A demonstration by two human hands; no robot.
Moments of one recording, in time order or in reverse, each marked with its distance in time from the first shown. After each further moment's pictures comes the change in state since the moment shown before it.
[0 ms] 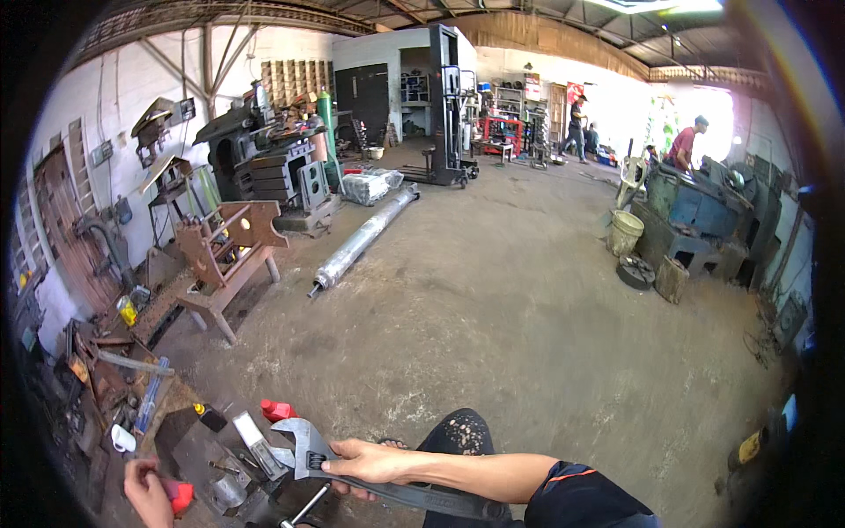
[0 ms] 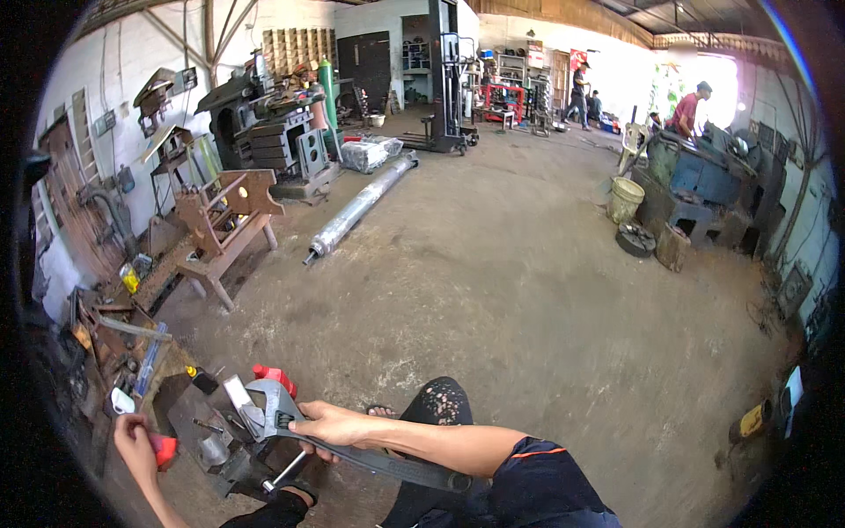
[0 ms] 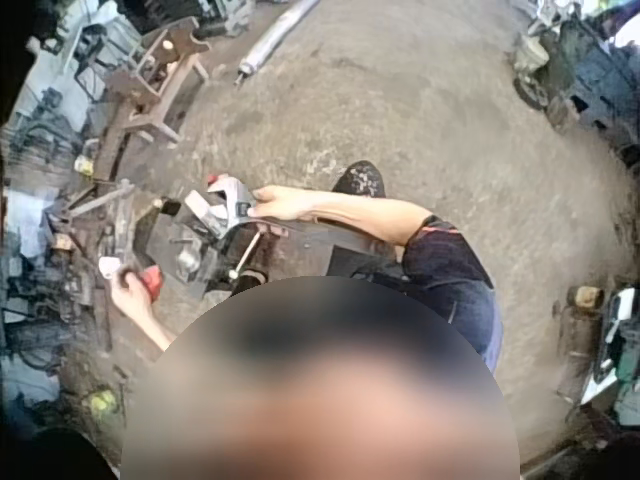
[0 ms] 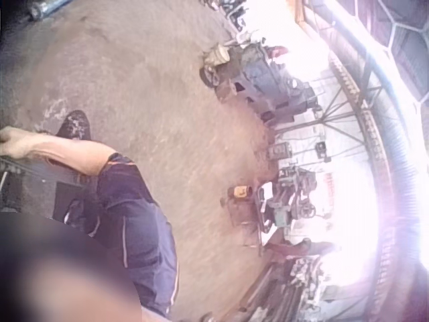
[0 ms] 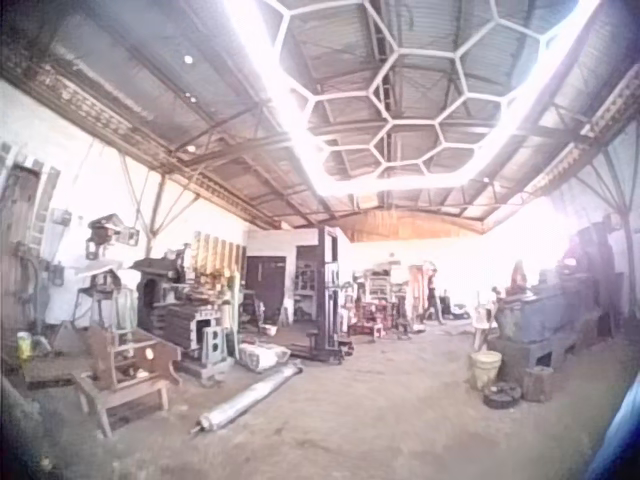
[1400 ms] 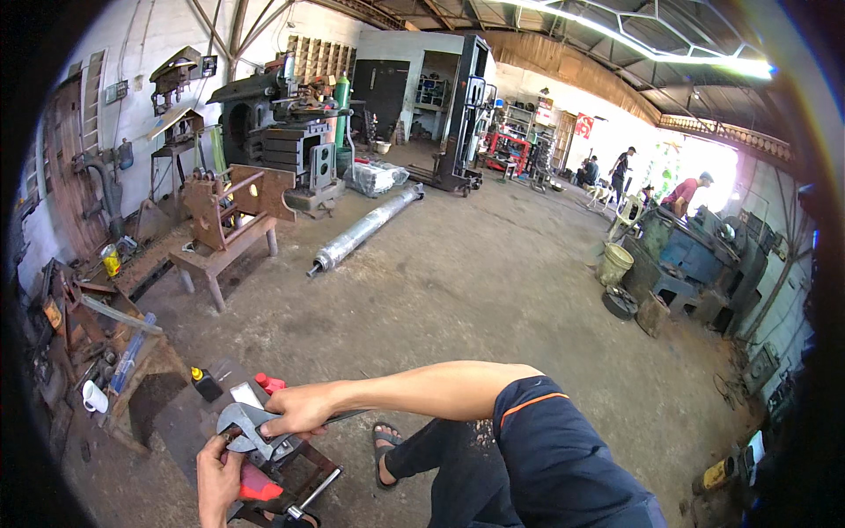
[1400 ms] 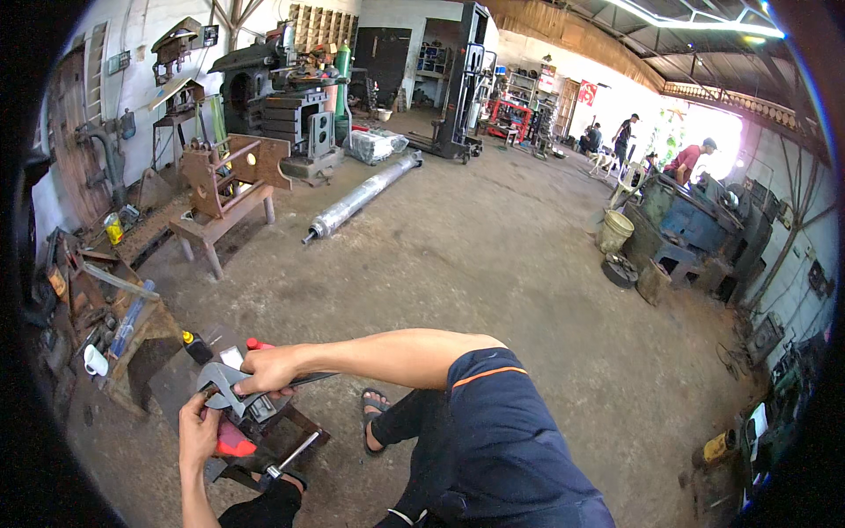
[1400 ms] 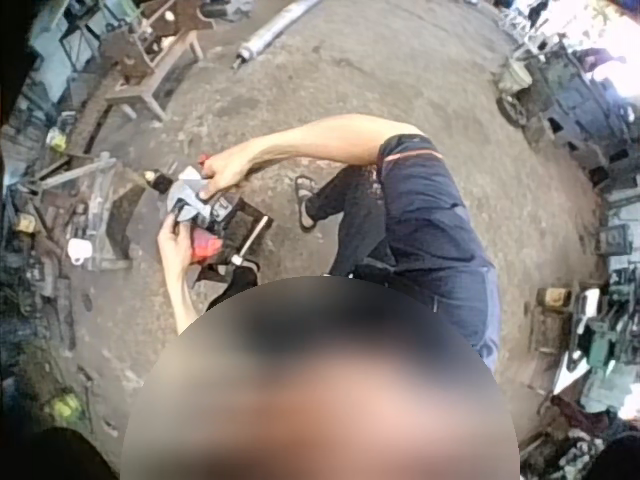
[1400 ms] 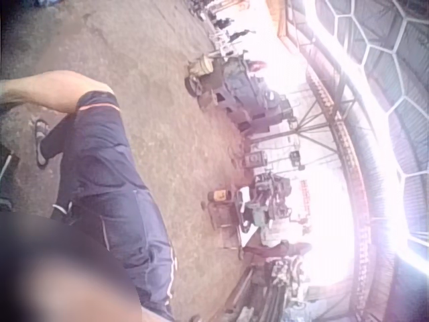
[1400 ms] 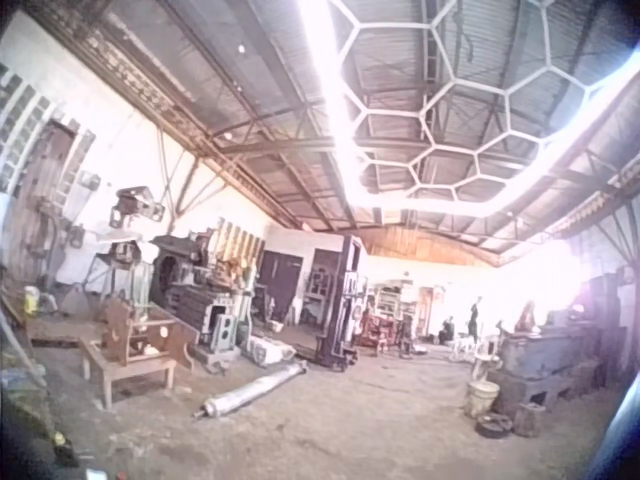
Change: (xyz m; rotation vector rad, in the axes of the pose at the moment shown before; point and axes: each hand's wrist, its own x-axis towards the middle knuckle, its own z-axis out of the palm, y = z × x) left_hand -0.017 0.009 0.110 -0.434 -0.371 0.001; right_hand 0.164 -0.085 0.032 -0.878 -0.195 0.097
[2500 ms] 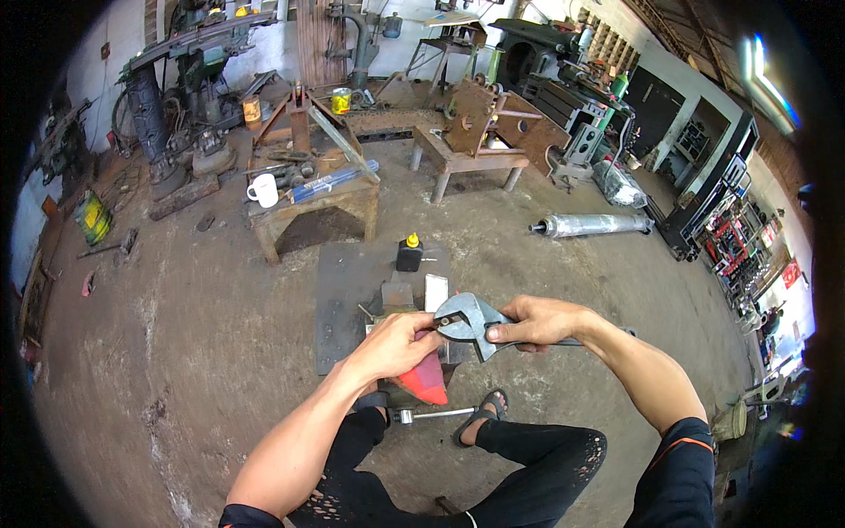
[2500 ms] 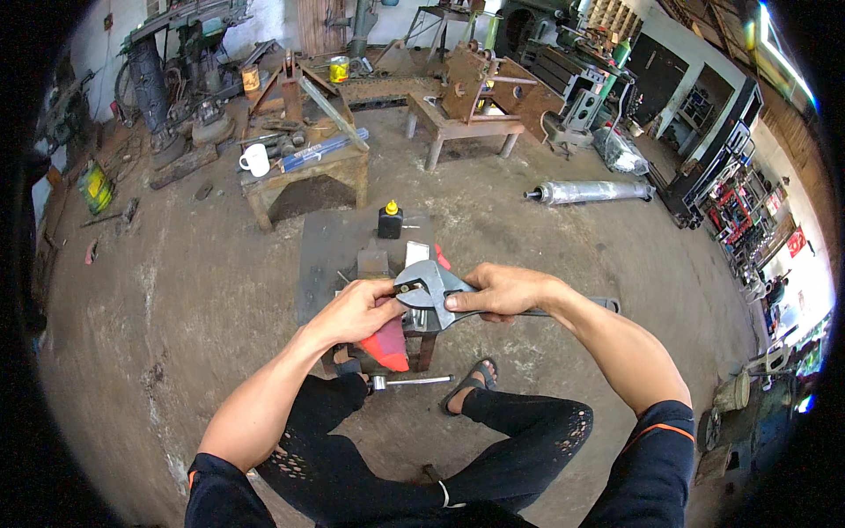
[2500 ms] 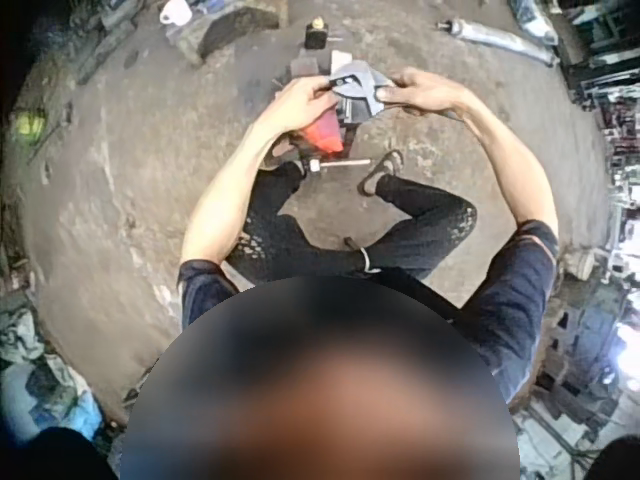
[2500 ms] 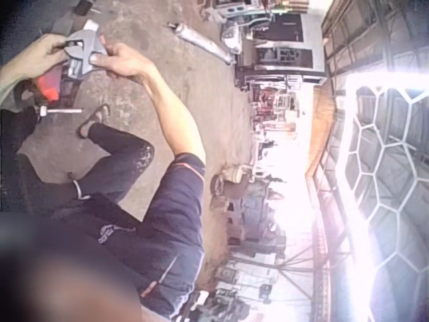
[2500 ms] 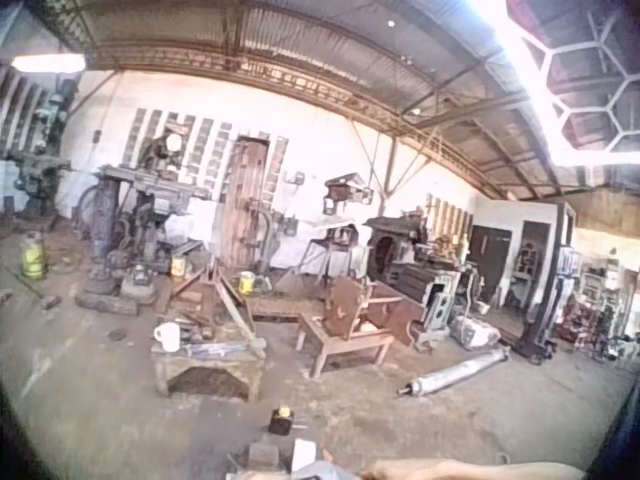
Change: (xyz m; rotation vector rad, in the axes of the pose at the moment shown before) left_hand -0.002 0.002 -0.013 -0.082 -0.128 -0.150; right_hand 0.023 -0.029 -0.045 -0.212 -0.302 0.132
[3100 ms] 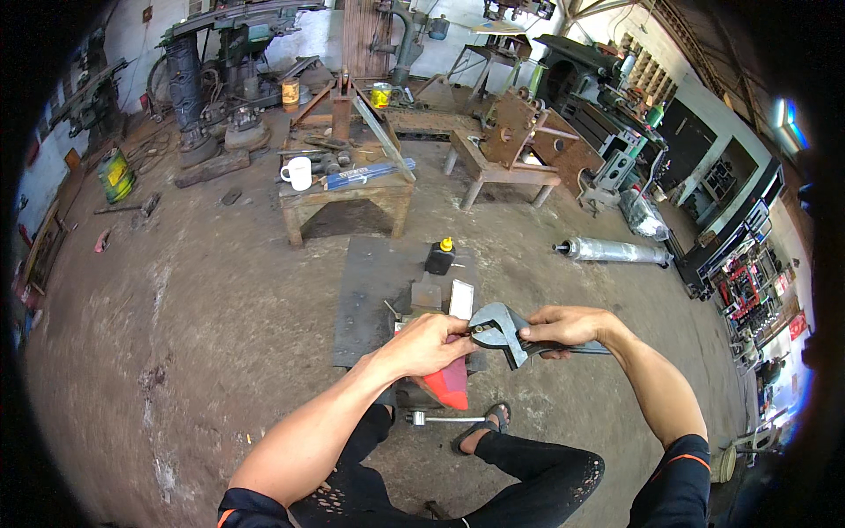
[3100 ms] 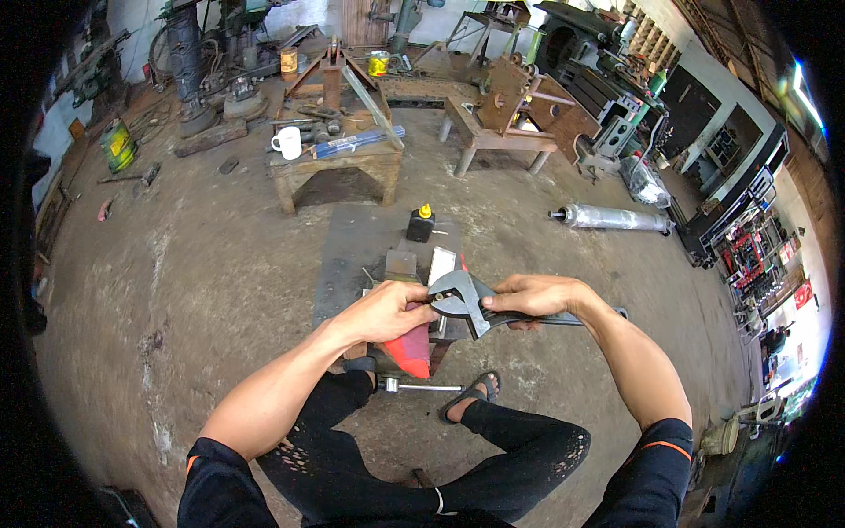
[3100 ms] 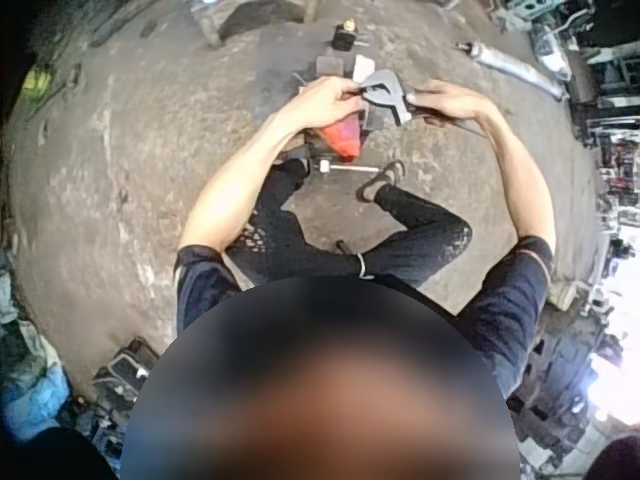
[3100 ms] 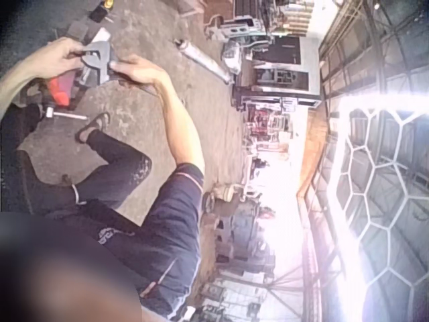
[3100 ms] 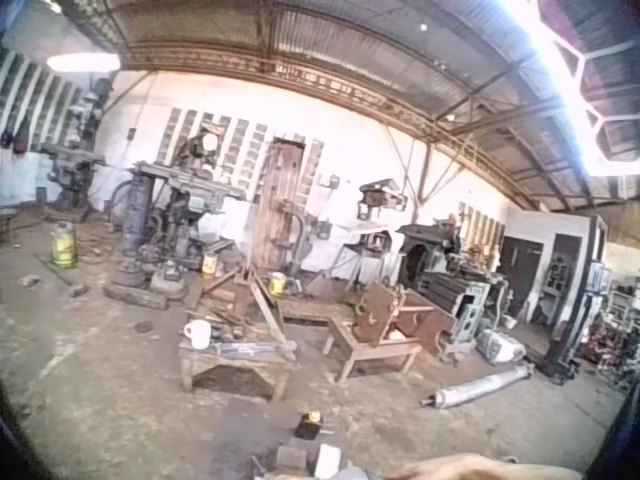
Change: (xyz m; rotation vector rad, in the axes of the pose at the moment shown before) left_hand -0.002 0.001 -0.004 -0.010 -0.007 0.028; right_hand 0.018 0.002 -0.022 -0.020 -0.137 0.039
